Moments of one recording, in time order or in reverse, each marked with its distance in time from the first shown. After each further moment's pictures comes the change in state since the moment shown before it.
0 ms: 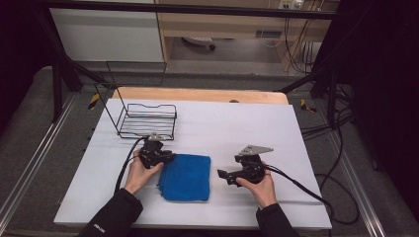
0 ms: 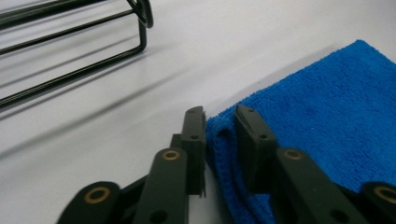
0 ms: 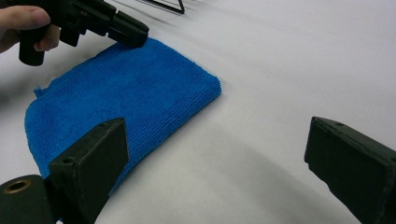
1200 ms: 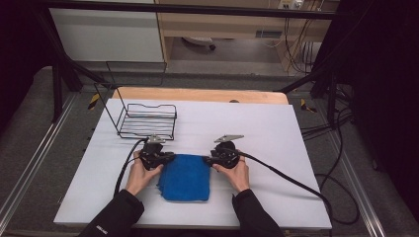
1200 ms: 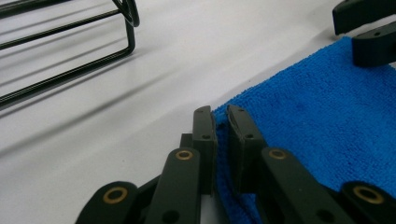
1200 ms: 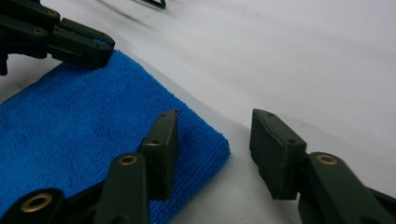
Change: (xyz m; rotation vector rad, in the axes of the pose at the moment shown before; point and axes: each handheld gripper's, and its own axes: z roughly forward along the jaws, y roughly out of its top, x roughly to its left) left arm 0.001 -0.006 0.001 -0.038 -0.022 0.025; right arm 0.005 0.031 0.079 0.104 -0.056 0.037
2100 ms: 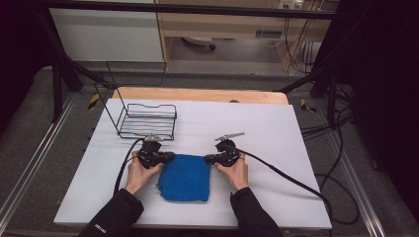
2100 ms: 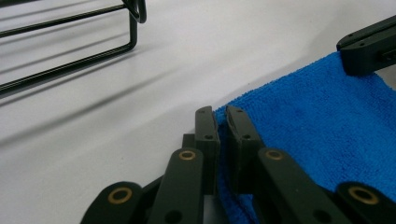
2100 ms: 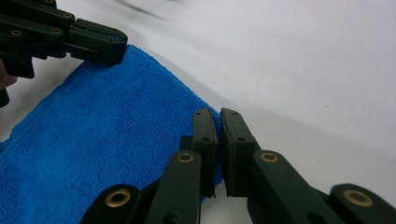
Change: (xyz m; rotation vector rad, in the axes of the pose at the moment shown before) left arm 0.005 0.001 -0.001 0.000 -0.036 -0.065; right arm -0.002 0.004 -0.002 0.061 0.078 0.099
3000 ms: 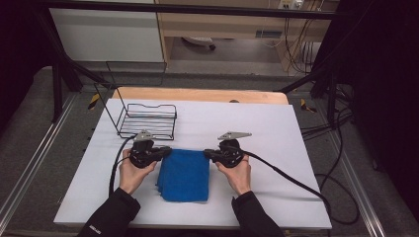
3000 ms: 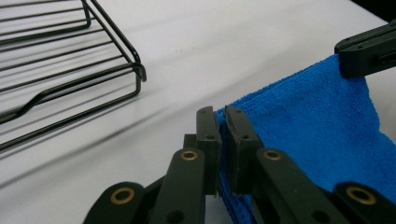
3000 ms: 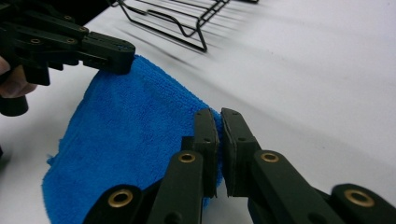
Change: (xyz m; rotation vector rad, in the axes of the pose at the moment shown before) left arm -0.016 0.008 -0.044 -0.140 0.003 0.053; right arm 0.025 0.006 -0.037 -0.173 0.018 -0.098
